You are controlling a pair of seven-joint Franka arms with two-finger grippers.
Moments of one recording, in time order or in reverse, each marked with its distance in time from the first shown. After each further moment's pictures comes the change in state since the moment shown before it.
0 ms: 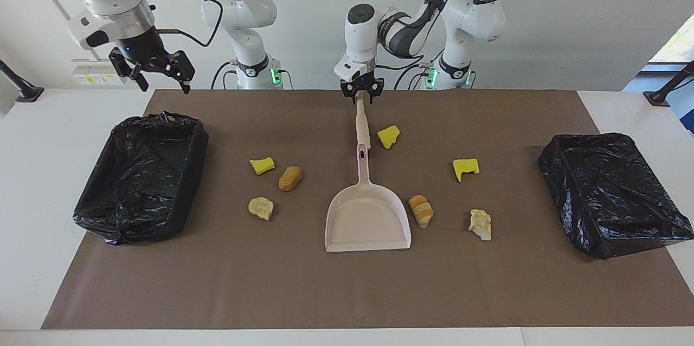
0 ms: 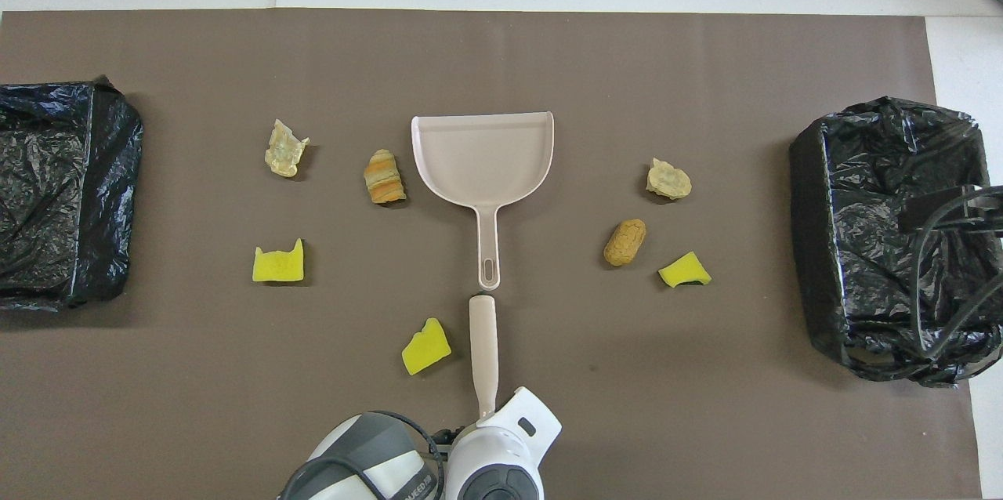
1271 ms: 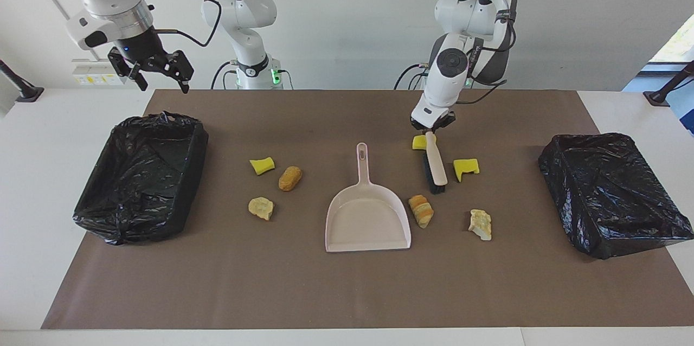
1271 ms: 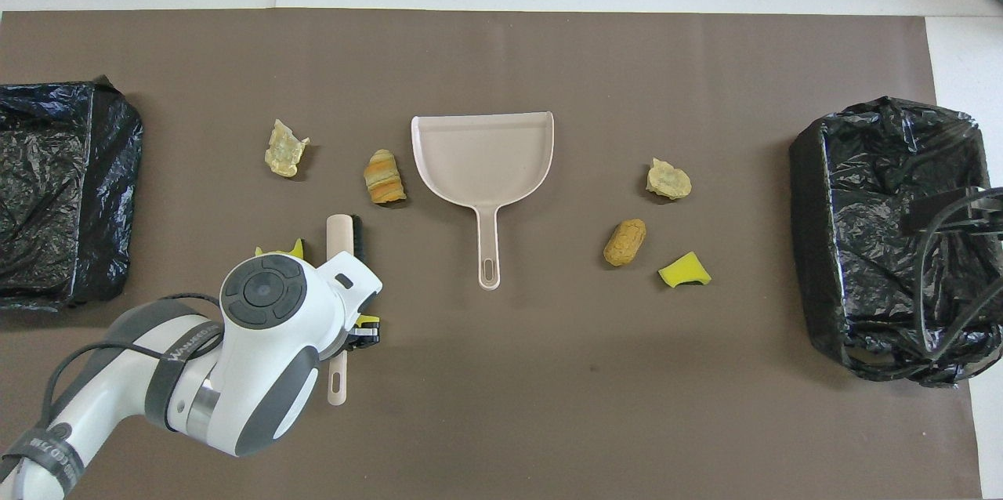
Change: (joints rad) left arm 0.538 -0.012 0.029 0.023 0.002 -0.158 0.491; right arm 0.002 0.000 0.000 -0.001 0.001 -0.006 -0.022
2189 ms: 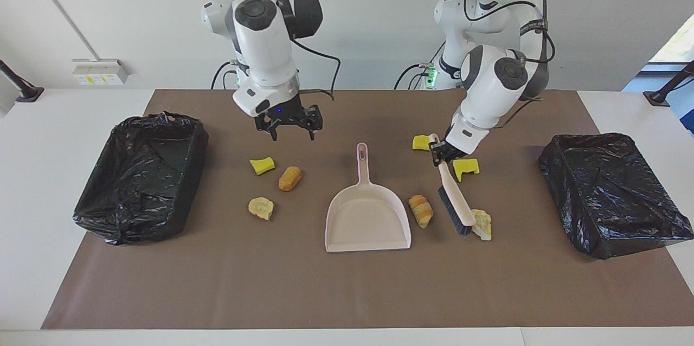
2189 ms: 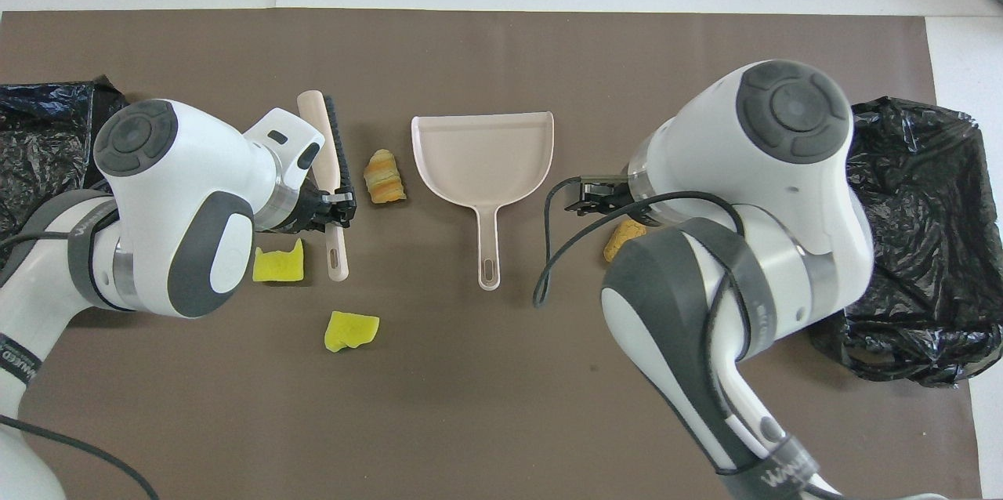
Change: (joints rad) left arm 0.143 0.241 0.002 0.420 -0.174 0.016 0.077; right arm 0.421 0.254 0.024 -0.069 0.134 0.376 0.464
